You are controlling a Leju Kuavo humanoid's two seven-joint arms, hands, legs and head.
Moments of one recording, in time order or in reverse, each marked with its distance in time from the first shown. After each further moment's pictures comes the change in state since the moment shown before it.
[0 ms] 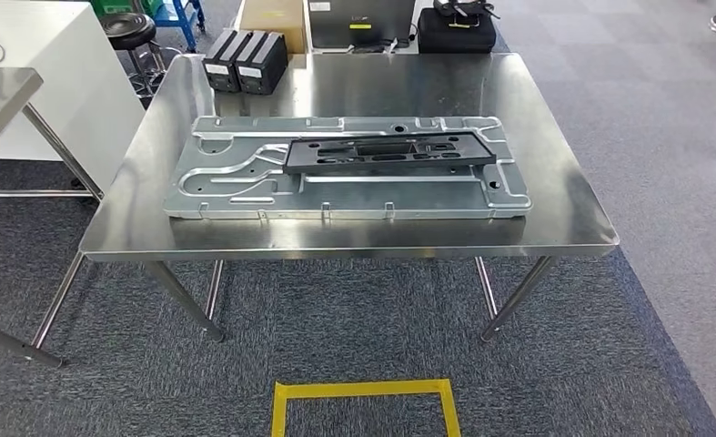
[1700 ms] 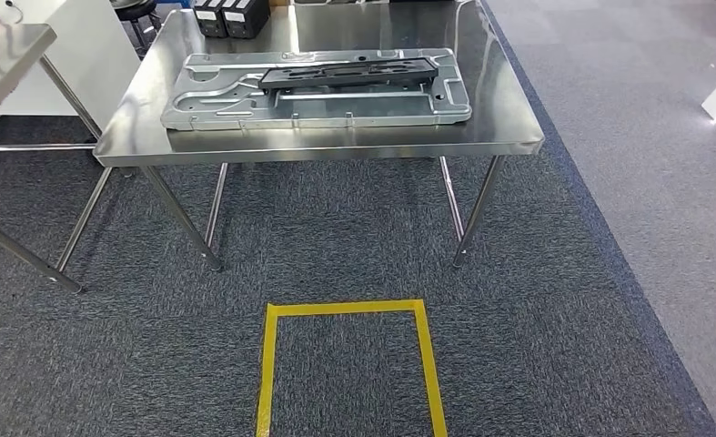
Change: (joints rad) left arm -0.007 -0.006 -0.051 0.000 0.001 0.094 0.042; right arm -0.028 -0.009 0.014 0.136 0.031 0.112 0.004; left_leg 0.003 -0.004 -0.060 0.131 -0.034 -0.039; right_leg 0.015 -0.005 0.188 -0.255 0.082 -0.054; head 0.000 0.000
